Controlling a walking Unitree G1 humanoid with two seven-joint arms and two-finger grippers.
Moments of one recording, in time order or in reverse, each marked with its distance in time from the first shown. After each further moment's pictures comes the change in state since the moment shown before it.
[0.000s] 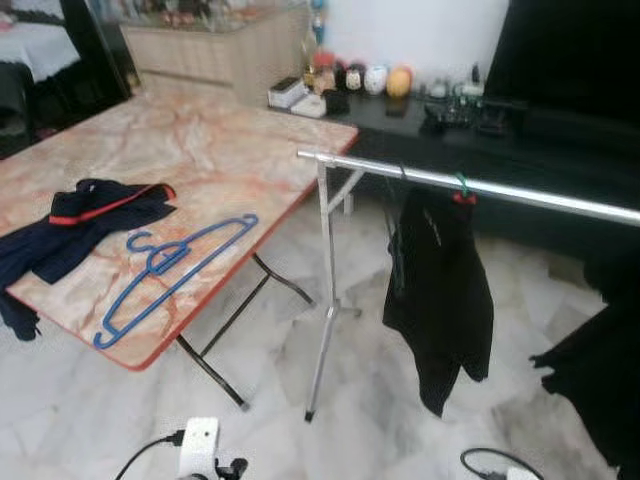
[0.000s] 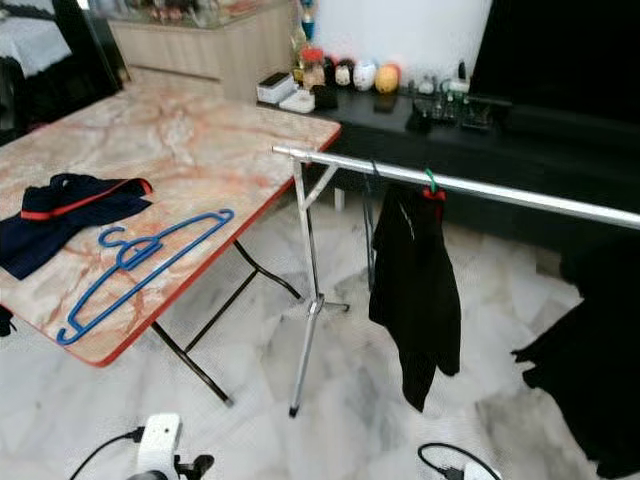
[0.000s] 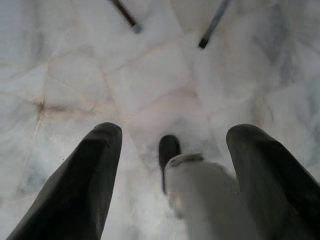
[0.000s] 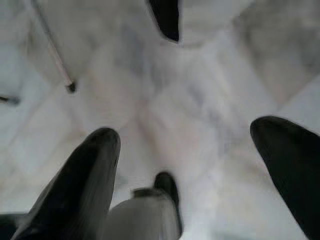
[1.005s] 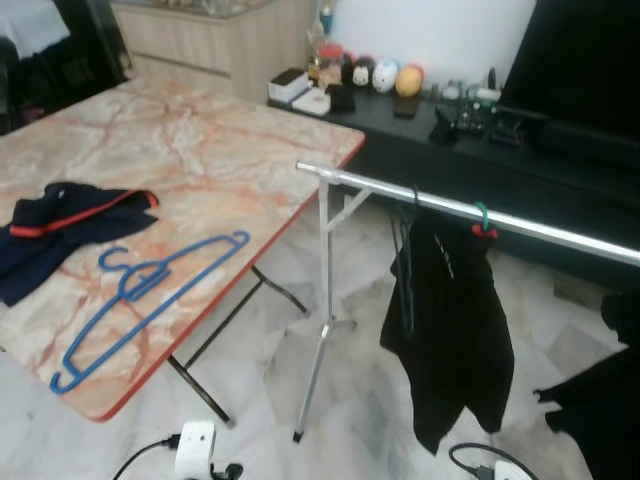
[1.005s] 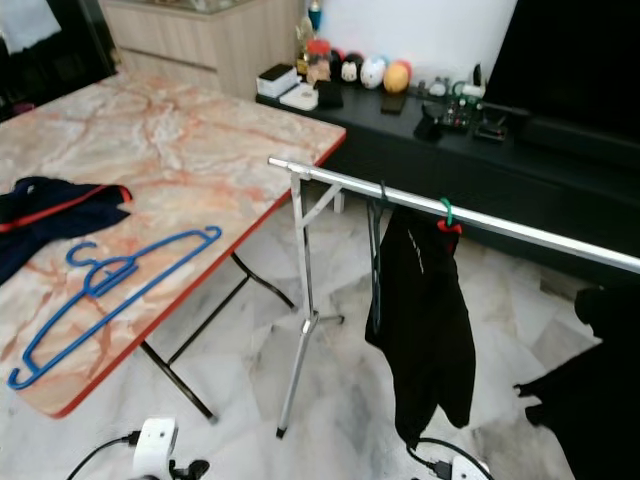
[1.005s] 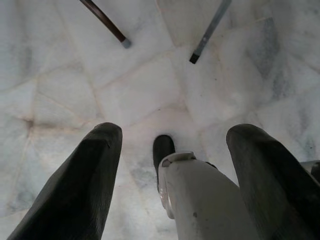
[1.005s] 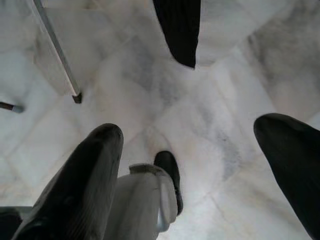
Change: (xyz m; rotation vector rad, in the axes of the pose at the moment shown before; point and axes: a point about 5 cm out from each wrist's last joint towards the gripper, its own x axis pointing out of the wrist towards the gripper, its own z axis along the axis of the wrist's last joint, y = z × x) left arm 0.000 -0.007 -0.005 0.002 0.011 -0.023; right arm -0.002 -0.004 -0.004 -0.029 0.008 -0.012
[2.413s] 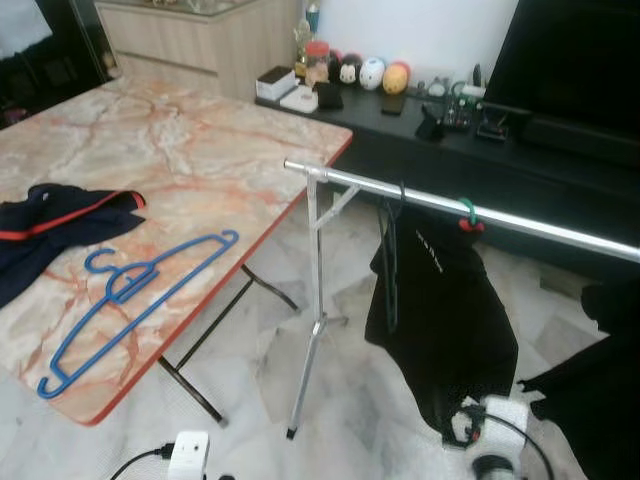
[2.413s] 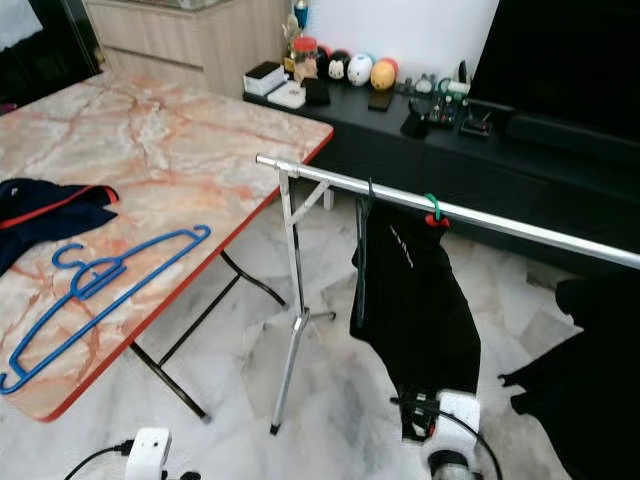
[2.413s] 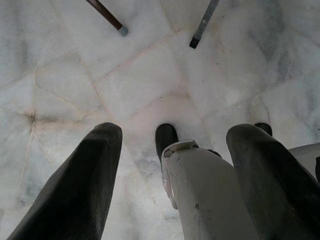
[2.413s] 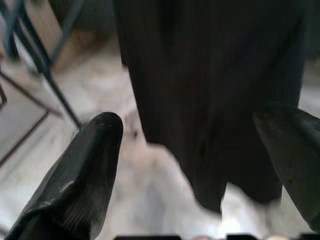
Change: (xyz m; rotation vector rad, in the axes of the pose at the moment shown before) left arm -0.003 0.007 -0.009 0.031 0.031 0.021; right arm -0.017 0.032 0.113 -0.097 -0.701 0.078
